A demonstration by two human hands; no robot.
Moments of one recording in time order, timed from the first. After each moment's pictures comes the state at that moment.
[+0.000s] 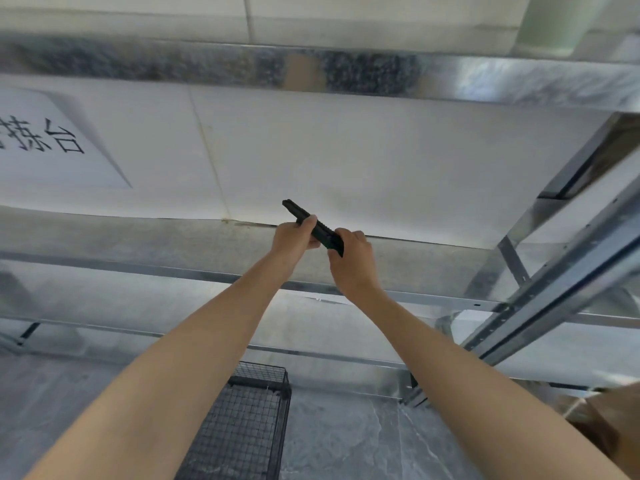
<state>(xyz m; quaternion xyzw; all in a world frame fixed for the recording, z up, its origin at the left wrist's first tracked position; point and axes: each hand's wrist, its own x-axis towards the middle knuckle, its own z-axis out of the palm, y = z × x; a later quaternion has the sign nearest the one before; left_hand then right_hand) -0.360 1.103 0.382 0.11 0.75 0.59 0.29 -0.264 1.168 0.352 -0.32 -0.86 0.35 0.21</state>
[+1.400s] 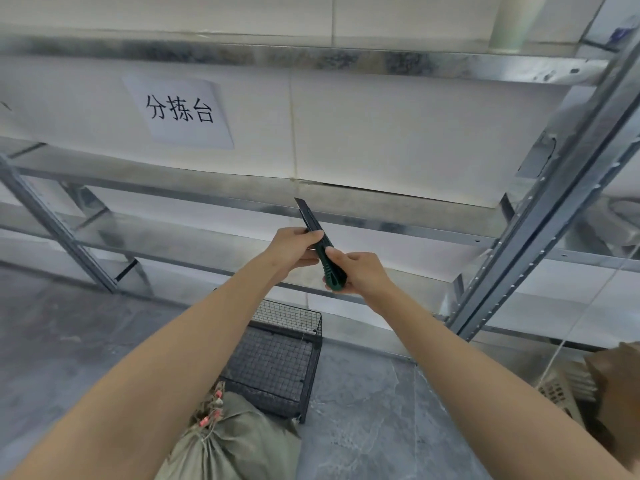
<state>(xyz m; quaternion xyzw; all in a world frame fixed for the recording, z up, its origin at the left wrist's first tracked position) -0.191 0.847 0.408 0.15 0.72 0.61 0.31 -0.080 0.947 0.386 -0.28 -0.62 0.73 0.09</state>
